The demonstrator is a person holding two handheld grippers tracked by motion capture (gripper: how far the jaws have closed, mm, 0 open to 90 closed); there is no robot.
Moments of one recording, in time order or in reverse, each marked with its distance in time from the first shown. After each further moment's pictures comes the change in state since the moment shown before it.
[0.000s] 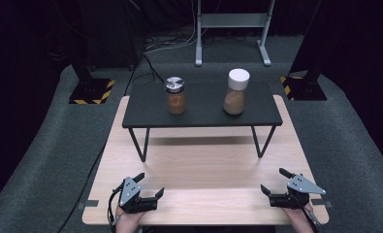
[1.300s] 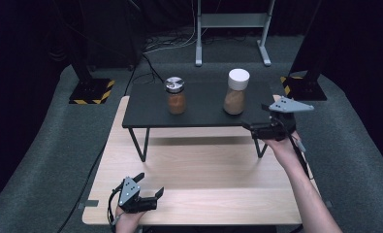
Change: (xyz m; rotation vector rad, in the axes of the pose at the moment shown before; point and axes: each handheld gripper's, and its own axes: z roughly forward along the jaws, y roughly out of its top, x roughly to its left) left arm 0.002 0.000 0.000 -0.002 -0.002 -0.011; right arm -0.022 0.223 0.049 -0.033 0.072 -0.038
